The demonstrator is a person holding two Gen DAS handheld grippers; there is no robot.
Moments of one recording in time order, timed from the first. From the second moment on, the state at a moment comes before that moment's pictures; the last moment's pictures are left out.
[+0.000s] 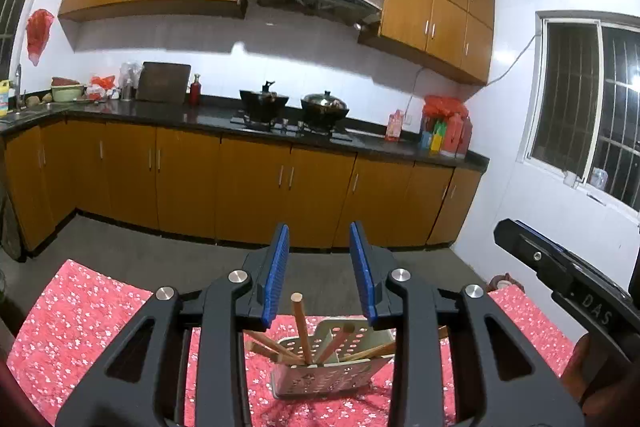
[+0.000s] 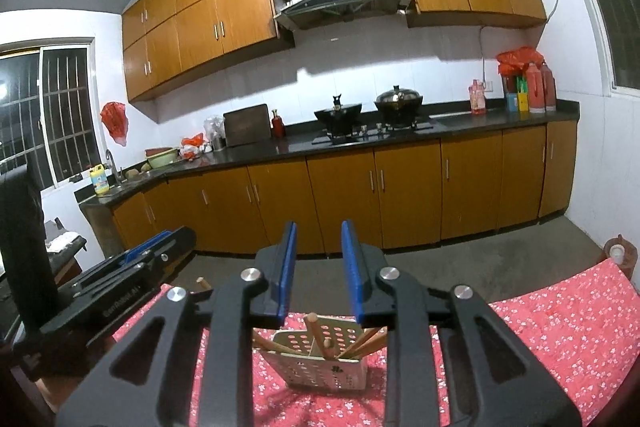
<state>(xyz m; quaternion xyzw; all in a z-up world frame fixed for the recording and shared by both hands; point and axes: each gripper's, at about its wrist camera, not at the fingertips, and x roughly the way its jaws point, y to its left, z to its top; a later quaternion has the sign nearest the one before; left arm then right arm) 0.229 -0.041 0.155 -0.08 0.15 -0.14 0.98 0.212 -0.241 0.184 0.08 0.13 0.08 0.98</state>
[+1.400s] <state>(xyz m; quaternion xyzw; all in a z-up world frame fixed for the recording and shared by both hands) 0.042 0.010 0.066 0.01 0.13 -0.04 0.99 0.036 -0.232 0.069 0.03 0.14 0.00 0.99</state>
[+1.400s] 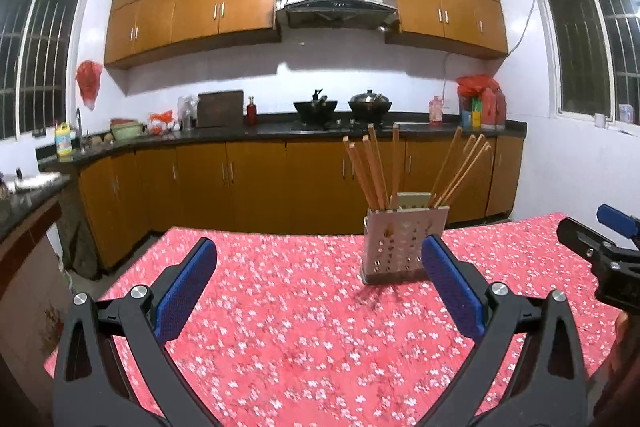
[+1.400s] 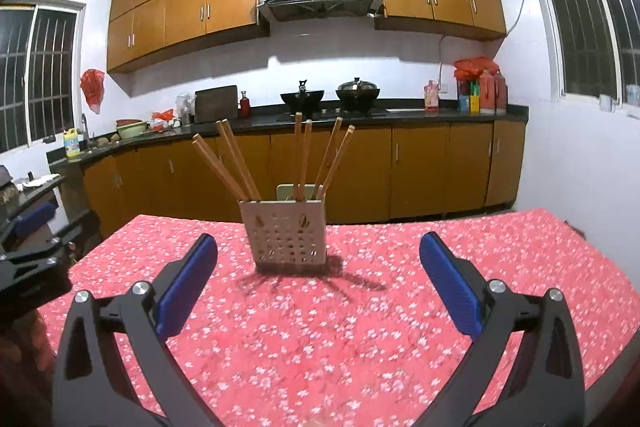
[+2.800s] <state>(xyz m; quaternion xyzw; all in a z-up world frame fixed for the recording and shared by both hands) 0.038 0.015 0.022 0.01 0.18 -0.03 0.98 0.034 -0.217 0.015 0.02 0.20 -0.02 0.98</state>
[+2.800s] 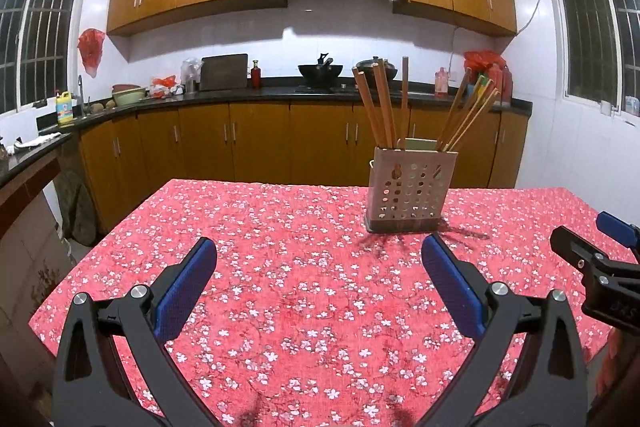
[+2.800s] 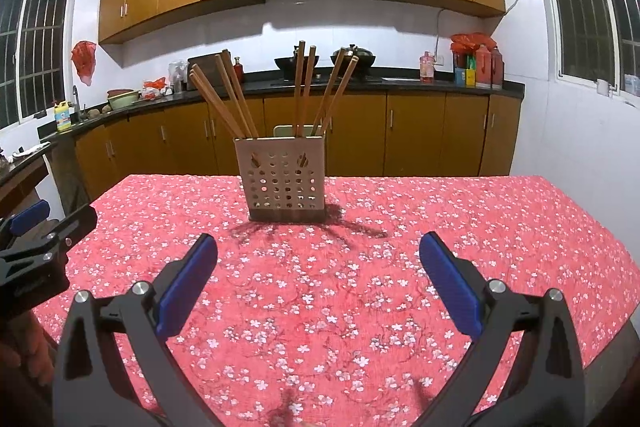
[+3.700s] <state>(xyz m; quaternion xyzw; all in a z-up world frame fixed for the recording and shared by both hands) 0.037 0.008 0.021 0.01 0.18 -0.04 0.98 0.033 -0.220 0.016 0.02 0.19 -0.02 0.98</state>
